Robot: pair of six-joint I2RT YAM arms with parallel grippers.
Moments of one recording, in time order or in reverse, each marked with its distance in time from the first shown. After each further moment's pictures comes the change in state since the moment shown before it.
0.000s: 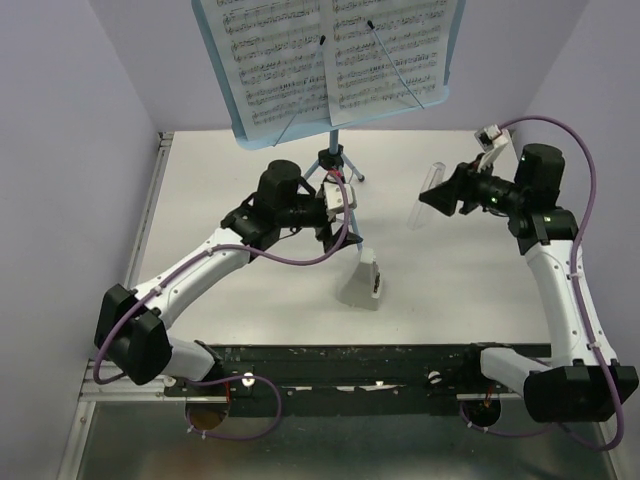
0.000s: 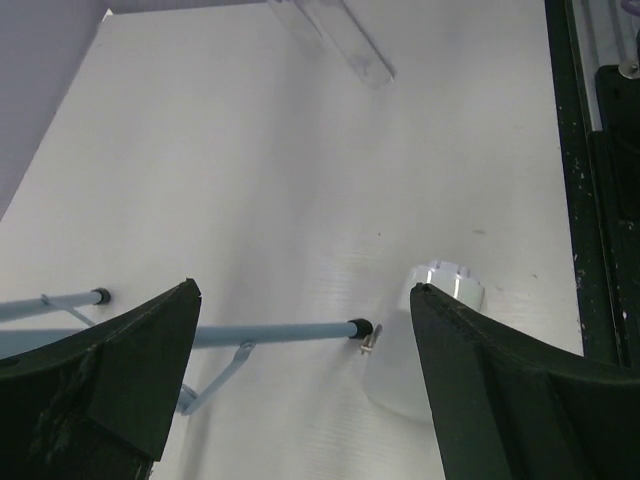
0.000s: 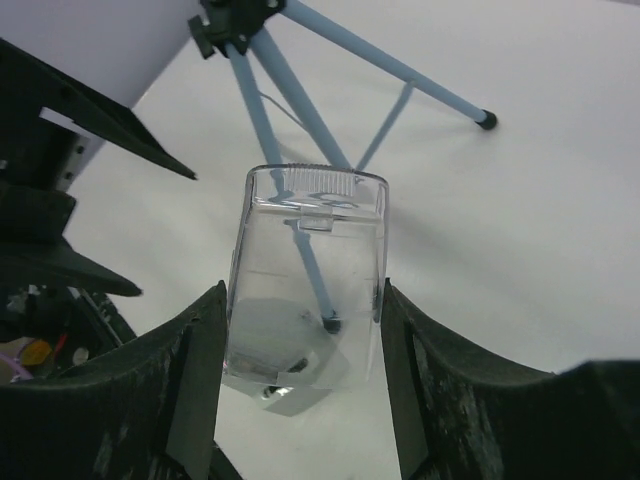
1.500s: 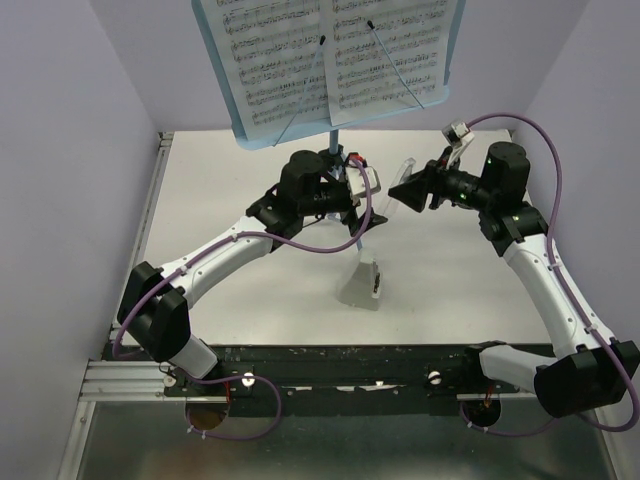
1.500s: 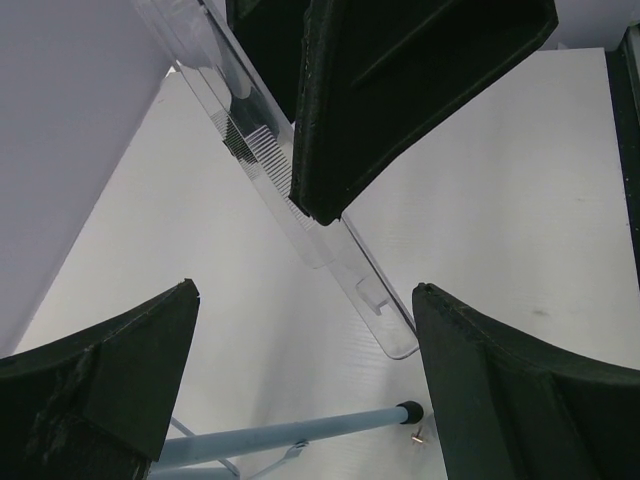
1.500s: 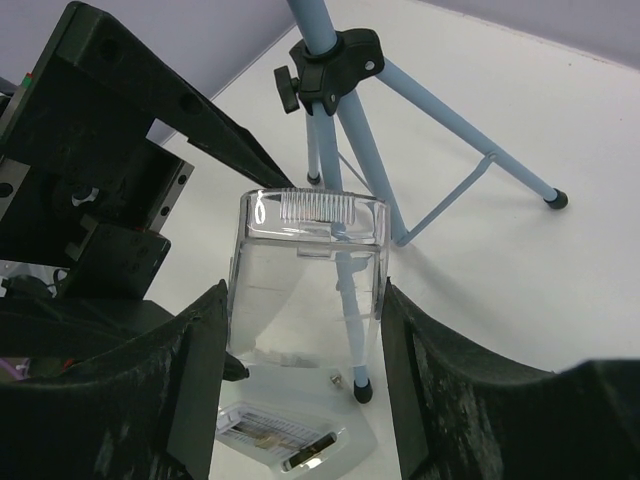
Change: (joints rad) left arm -0.080 0.175 0.136 0.209 -0.142 -0.065; right arm 0.251 0.054 -0.062 0.320 0.075 0.139
